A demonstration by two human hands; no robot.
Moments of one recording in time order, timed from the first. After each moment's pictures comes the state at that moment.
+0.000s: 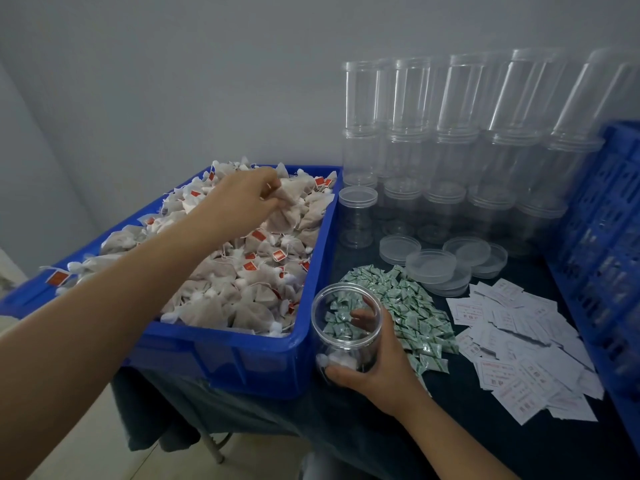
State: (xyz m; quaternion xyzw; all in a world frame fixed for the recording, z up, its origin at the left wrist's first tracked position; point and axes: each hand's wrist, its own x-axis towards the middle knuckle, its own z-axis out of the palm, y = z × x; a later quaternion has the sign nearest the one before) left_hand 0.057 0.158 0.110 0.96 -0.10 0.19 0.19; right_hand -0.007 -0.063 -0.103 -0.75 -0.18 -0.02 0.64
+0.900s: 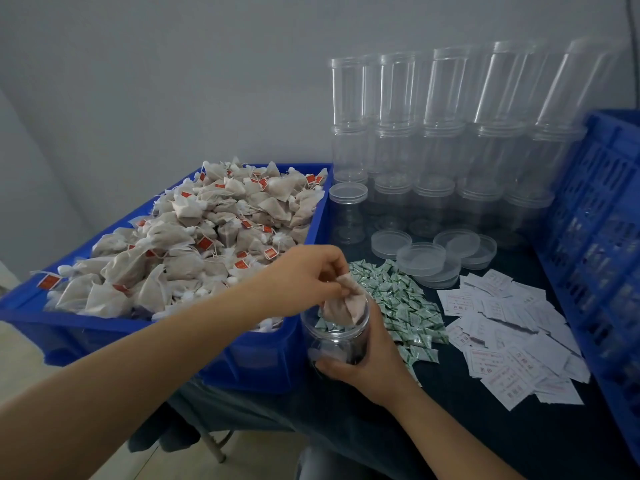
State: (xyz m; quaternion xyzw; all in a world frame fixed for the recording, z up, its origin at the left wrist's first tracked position) left_hand 0.006 0.086 0.058 0.93 -0.20 -0.05 0.31; right_hand -0.001 -0.062 -0.106 -0.73 -0.22 -0.04 0.65
